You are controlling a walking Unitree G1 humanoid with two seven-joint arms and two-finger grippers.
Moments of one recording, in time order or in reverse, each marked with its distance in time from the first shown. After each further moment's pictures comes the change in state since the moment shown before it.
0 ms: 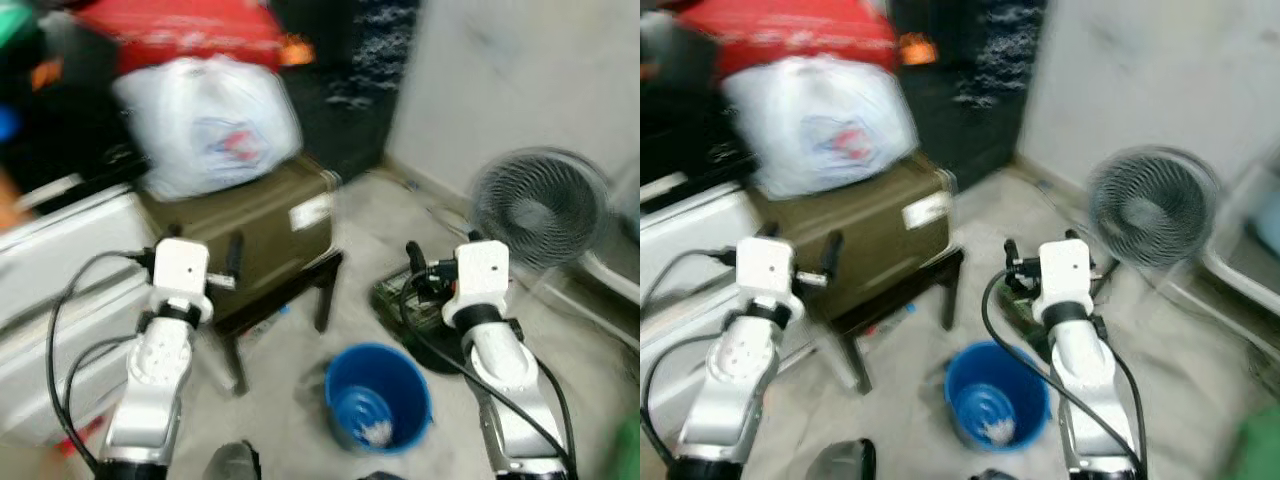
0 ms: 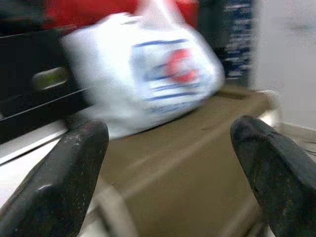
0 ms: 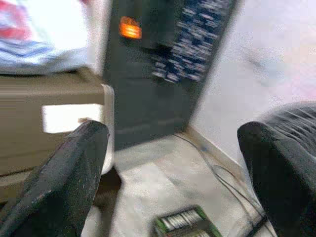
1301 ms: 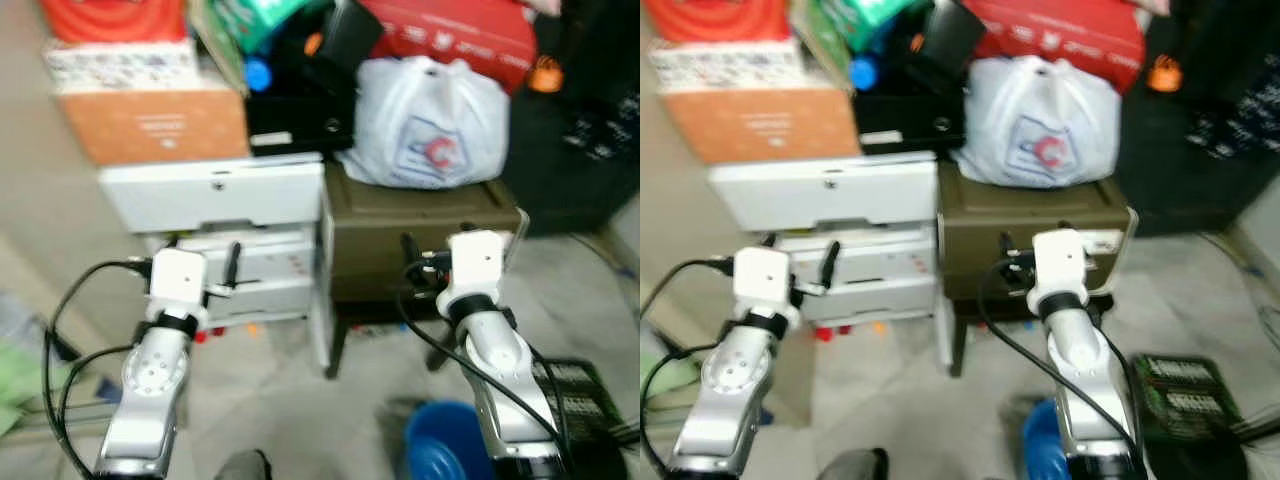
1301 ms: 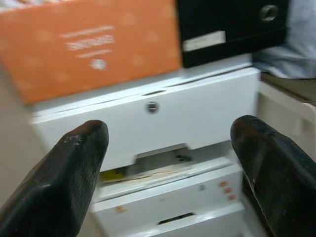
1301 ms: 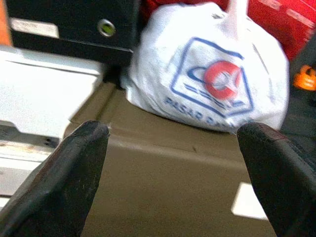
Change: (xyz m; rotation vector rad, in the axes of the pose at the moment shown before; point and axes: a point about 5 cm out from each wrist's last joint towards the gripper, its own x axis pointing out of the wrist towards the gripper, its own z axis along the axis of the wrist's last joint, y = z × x) left arm -0.006 -0.002 -0.005 -0.006 0.031 -0.025; right arm 0.008 0.003 0.001 0.003 -0.008 0.015
